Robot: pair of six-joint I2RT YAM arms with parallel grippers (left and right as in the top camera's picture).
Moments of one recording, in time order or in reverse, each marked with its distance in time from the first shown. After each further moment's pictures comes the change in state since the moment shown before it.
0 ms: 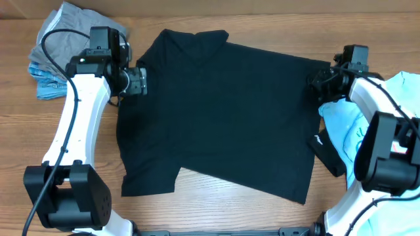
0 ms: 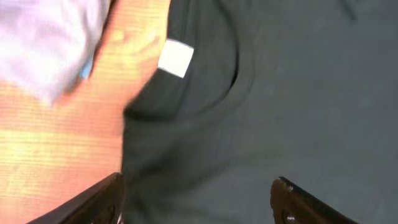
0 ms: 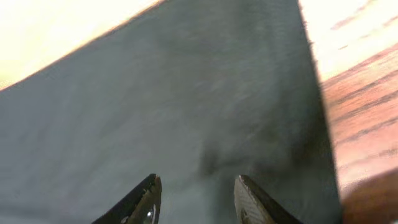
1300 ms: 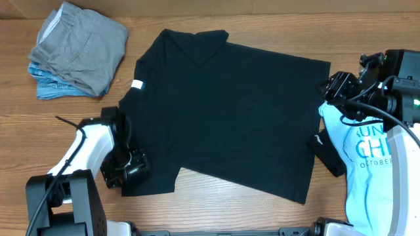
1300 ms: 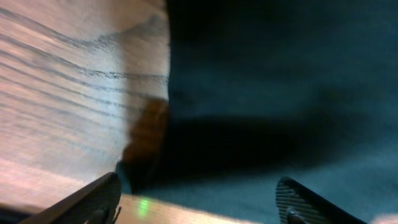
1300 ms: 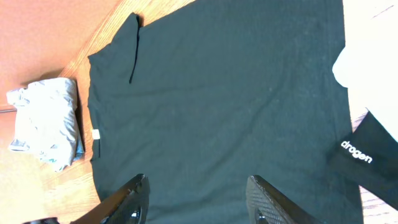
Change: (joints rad) left arm 0.090 -0.140 -0.708 -0.034 0.022 -0.298; right arm 0.002 -0.624 0.040 -0.584 -0.156 -0.007
